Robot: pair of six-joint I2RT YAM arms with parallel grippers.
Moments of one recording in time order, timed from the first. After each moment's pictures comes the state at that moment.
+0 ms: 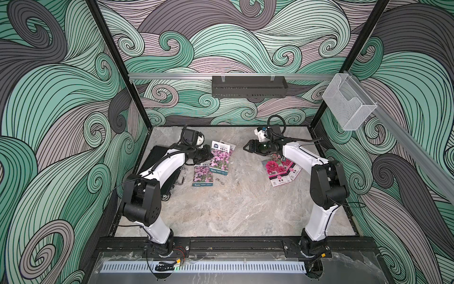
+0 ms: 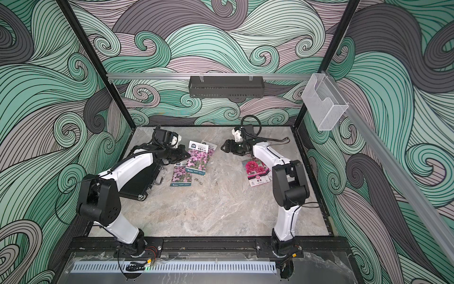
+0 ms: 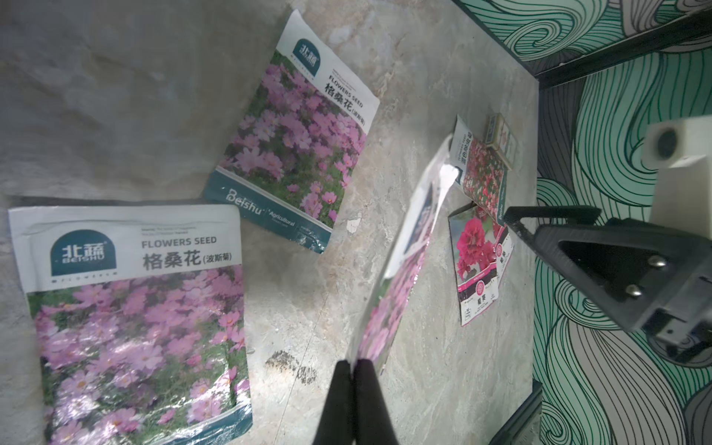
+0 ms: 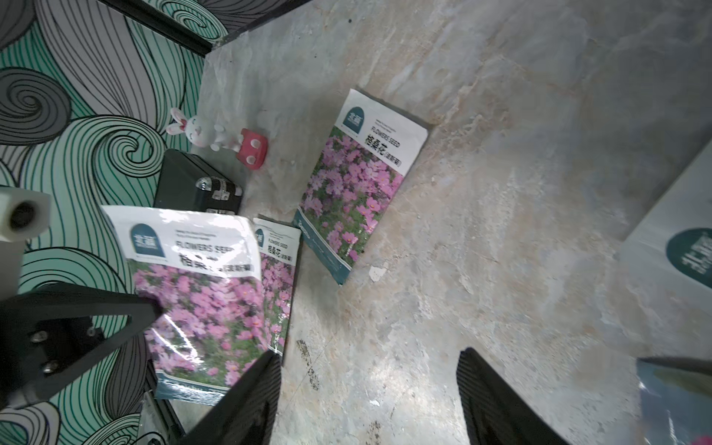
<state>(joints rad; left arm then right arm) -0.26 1.63 1.23 -0.52 0.41 -0.56 0.32 1.92 1.47 -0.40 -0.52 0.39</state>
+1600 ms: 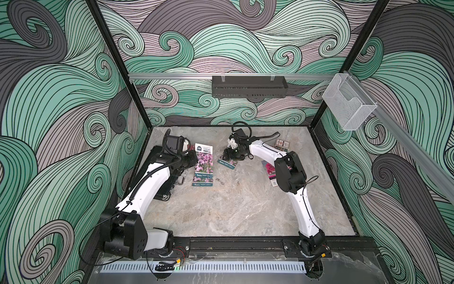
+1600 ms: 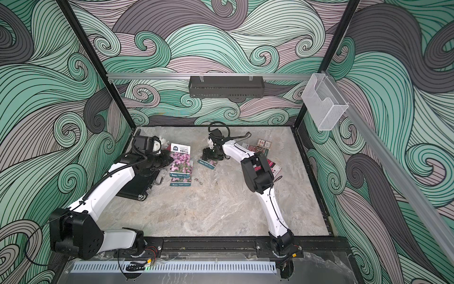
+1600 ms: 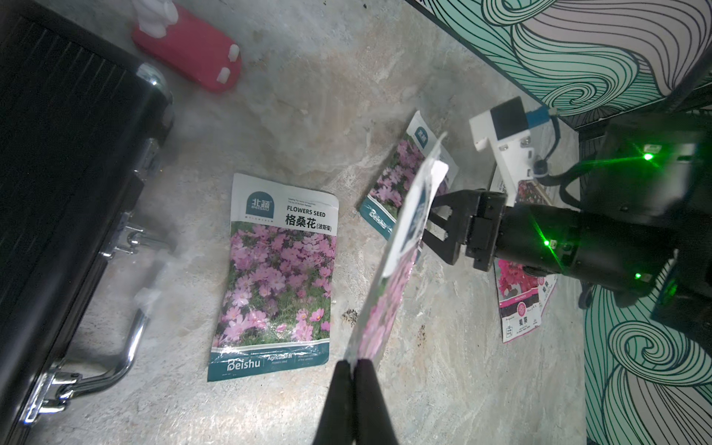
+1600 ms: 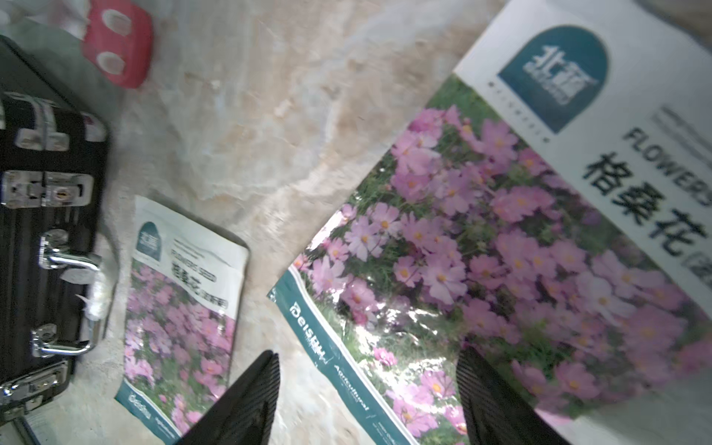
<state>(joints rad) -0.18 1.32 1.08 -0.63 0.26 -0.53 0.53 2.33 1.87 -0.66 -0.29 0.34</state>
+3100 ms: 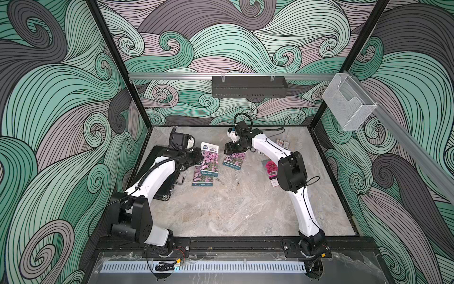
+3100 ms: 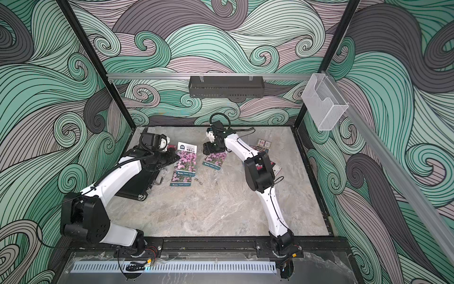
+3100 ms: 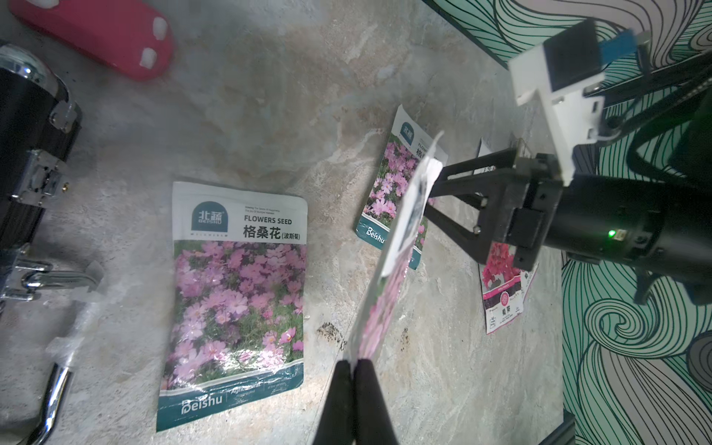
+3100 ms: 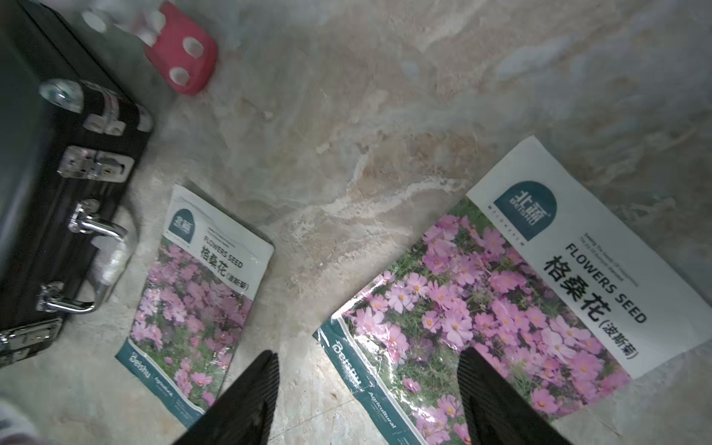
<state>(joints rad) -0.20 1.45 1.13 -0.57 0.34 -0.52 0.53 2.38 2.10 -0.82 -0.28 0.13</state>
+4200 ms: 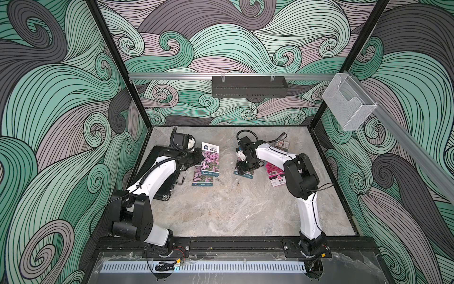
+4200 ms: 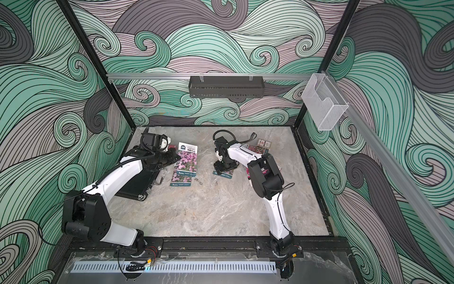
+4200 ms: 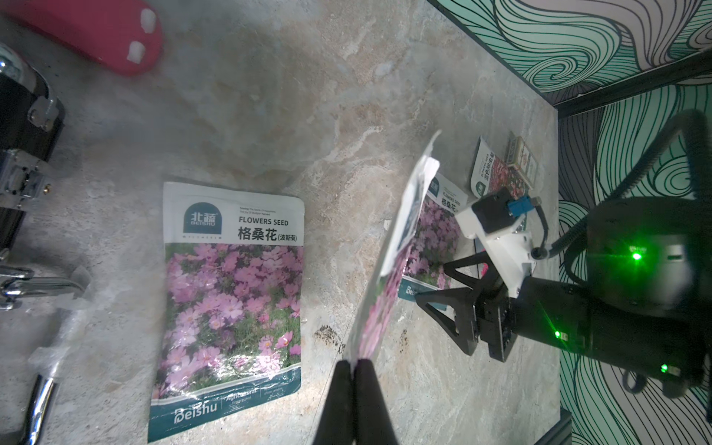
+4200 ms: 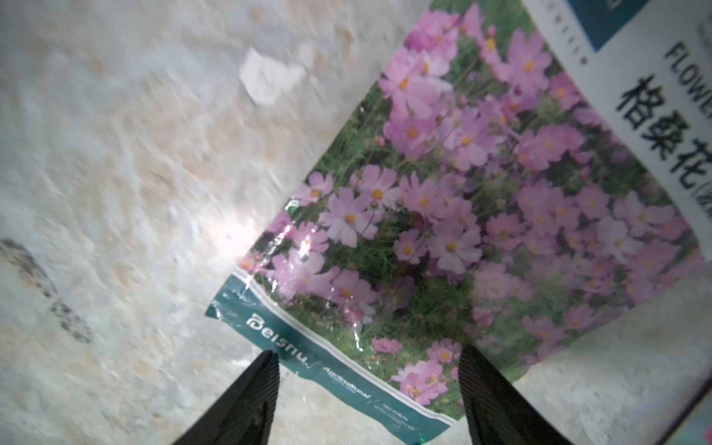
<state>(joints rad) -0.20 1.48 1.12 -0.54 0.36 -0.53 0.55 2.14 1.61 -0.91 -0.07 0.06</state>
